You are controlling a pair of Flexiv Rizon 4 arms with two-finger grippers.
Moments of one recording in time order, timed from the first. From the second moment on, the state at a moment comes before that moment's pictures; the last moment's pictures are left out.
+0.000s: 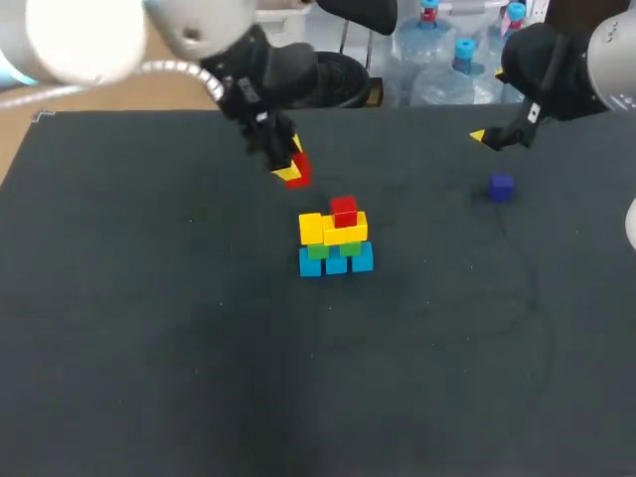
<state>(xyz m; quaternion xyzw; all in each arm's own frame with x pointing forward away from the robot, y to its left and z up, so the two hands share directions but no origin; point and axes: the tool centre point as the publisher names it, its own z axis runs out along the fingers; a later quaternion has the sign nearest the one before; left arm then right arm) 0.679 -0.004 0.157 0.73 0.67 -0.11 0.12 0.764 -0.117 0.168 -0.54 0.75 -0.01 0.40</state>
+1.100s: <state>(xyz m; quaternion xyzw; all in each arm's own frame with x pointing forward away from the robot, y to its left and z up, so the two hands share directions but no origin) 0.684 -0.050 0.135 0.66 0.74 -0.11 -0.06 0.764 -0.117 0.168 -0.54 0.75 -0.01 0.40</state>
